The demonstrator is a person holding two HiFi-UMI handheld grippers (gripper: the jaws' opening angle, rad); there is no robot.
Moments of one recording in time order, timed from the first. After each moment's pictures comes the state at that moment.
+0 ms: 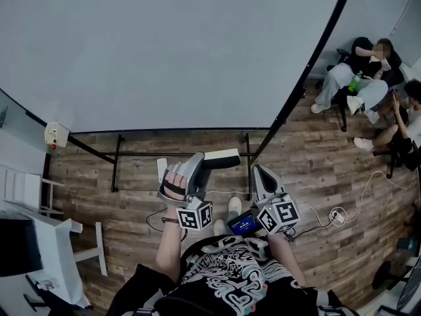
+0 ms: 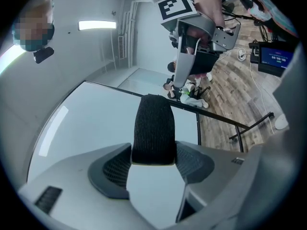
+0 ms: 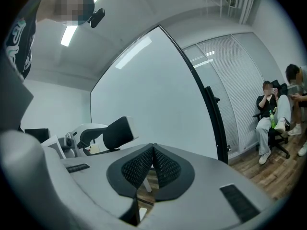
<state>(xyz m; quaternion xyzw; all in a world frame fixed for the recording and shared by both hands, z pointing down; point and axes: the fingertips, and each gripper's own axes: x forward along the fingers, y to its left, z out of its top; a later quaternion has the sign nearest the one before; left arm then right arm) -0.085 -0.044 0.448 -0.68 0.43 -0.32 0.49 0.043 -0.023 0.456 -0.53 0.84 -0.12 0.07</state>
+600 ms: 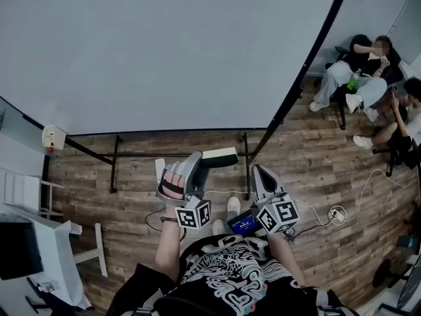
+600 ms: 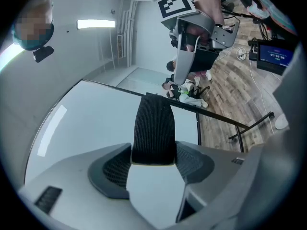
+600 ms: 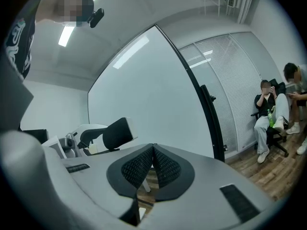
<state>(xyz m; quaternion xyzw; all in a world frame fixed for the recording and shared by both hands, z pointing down) -0.079 -0.056 0.454 -0.69 0.43 -0.32 0.49 0.055 -0.030 0.462 -0.53 0.83 -0.13 0.07</state>
